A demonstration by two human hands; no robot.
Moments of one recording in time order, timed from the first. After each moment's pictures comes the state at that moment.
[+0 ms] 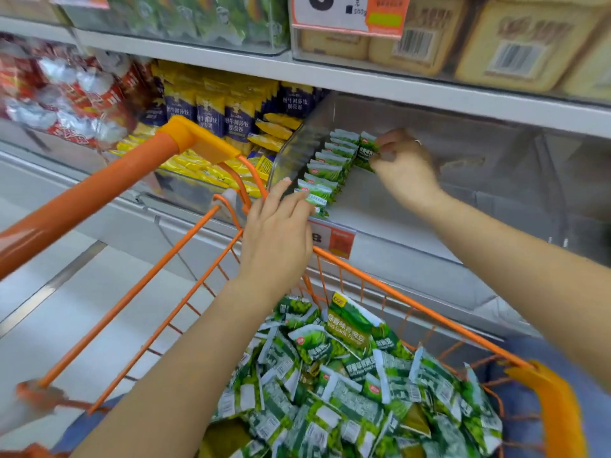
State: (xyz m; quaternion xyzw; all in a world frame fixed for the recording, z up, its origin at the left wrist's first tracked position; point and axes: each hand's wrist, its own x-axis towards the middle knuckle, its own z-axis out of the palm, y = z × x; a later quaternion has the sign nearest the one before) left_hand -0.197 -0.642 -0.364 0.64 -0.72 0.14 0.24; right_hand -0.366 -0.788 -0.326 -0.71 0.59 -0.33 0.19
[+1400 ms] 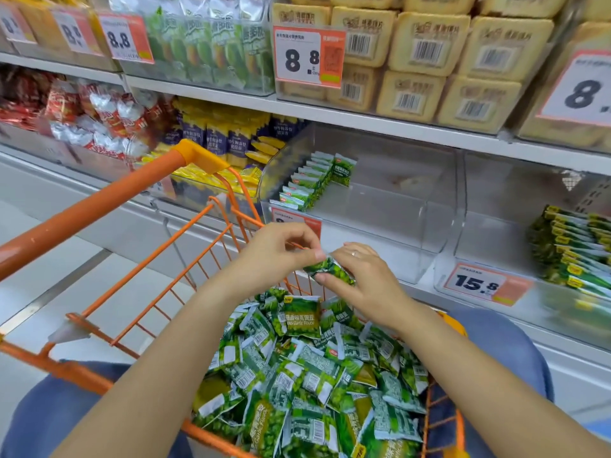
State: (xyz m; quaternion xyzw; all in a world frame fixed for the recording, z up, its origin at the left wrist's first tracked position) left_hand -0.238 -0.546 -0.302 0.54 -0.66 -0.35 0.38; right_hand -0.418 -0.592 -0.358 -0.88 0.34 -0.29 0.16
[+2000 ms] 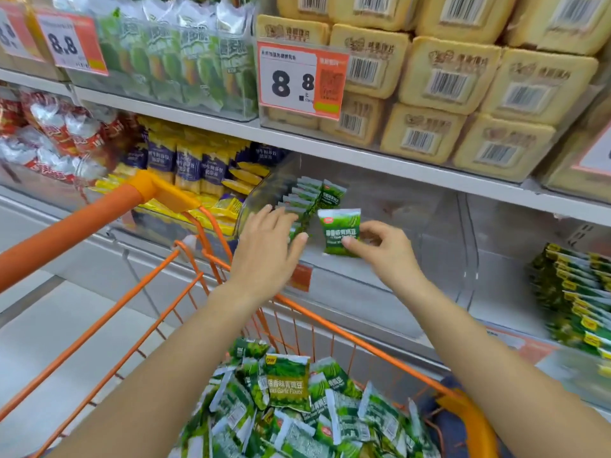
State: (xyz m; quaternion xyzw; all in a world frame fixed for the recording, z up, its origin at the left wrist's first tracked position) left_hand -0.226 -0.655 -0.326 0.67 -0.69 -0.02 0.25; right_hand -0.418 -0.706 -0.327 -0.69 0.52 -0.37 0.33
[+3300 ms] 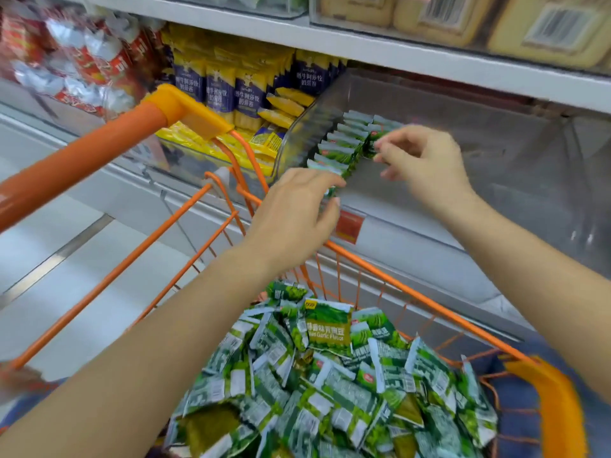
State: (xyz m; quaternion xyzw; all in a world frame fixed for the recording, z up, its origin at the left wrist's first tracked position) left_hand -0.205 -0.634 -0.331 0.61 -0.74 -0.07 0.28; right_hand -0.373 -0.738 -0.317 -0.73 0.46 -0.41 0.31
